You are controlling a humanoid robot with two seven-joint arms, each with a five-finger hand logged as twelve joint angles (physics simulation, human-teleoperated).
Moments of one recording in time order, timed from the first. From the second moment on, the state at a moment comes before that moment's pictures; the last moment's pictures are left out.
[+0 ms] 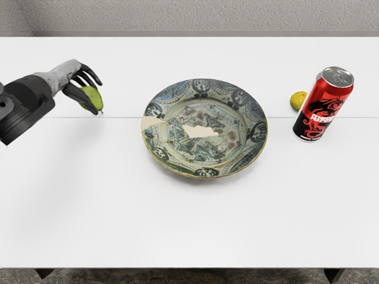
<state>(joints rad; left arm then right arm) -1.01 0.67 -0.43 -1.39 0.99 0.15 0.61 0.13 0.00 0.06 0.09 0.10 0.04 -0.46</state>
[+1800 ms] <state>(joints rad) -1.24 0.21 -0.45 -1.21 0.71 -0.03 0.61 0.13 0.00 0.04 0.11 0.10 0.04 -0.46</state>
